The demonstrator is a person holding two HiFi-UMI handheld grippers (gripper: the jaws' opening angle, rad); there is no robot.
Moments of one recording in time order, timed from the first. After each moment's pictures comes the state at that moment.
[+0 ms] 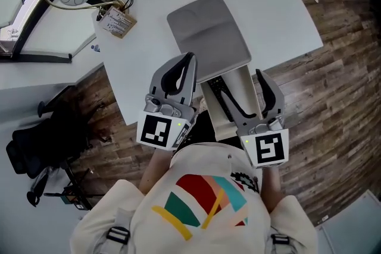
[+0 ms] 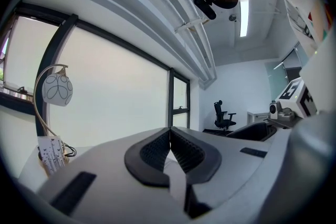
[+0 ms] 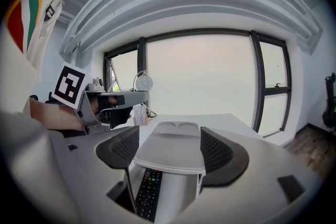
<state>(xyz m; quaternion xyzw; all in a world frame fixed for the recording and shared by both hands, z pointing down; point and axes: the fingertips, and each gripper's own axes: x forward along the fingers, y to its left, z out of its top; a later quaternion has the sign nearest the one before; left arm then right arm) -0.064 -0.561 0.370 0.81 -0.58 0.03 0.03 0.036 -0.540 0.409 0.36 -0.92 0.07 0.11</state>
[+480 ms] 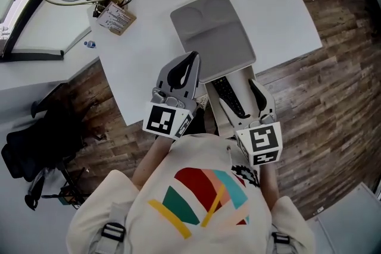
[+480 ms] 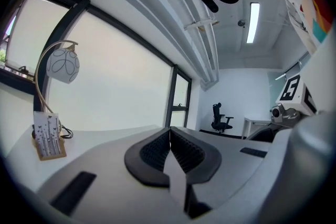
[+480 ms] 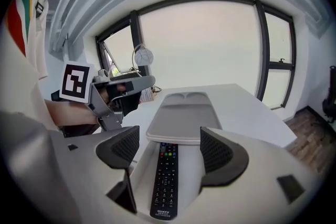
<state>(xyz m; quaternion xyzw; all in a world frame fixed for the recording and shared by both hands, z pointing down) -0.092 -0.569 0.412 0.82 -0.57 0.01 0.08 0.012 -0.515 0.471 0.33 -0.89 0.18 0.26</state>
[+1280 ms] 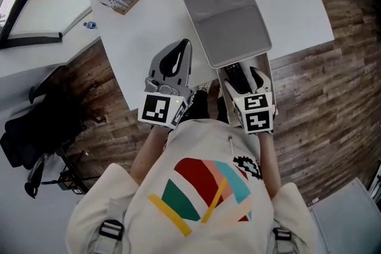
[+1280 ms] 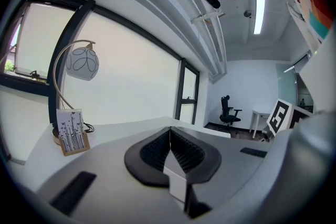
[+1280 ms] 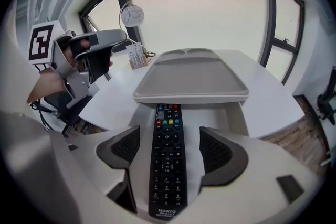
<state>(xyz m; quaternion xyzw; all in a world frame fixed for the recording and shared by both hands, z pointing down) -0.149 -0.551 0.443 0.79 -0.60 0.04 0.10 -0.003 -0.508 0.578 0.32 -0.83 0.24 0.39</state>
